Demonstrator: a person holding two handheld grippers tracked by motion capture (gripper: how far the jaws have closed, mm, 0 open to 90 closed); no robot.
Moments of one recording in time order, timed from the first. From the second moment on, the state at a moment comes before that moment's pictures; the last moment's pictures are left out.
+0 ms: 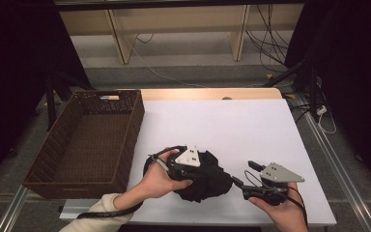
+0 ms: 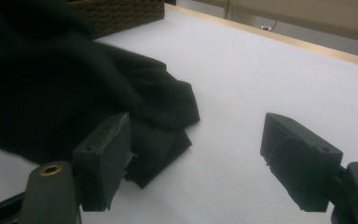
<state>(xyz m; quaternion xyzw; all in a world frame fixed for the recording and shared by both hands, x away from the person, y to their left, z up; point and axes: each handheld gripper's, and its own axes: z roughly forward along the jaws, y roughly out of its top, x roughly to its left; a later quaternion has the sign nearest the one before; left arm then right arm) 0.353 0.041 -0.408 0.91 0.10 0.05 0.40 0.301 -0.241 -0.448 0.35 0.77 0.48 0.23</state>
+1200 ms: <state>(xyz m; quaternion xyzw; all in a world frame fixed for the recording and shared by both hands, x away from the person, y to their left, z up) 0.329 0.102 -0.427 0.88 0.20 0.06 0.43 0.303 -0.240 -0.451 0.35 0.78 0.47 0.22</state>
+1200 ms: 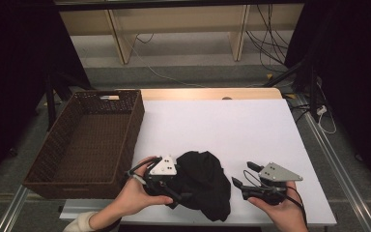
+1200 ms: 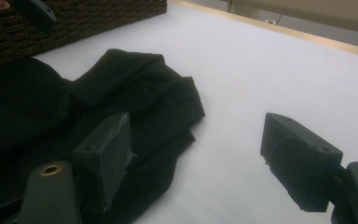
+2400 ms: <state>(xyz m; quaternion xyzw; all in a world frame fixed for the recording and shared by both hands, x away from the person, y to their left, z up) 0.332 0.122 -0.427 0.85 0.24 0.08 0.47 0.304 -0.241 -0.452 0.36 0.77 0.47 0.23</state>
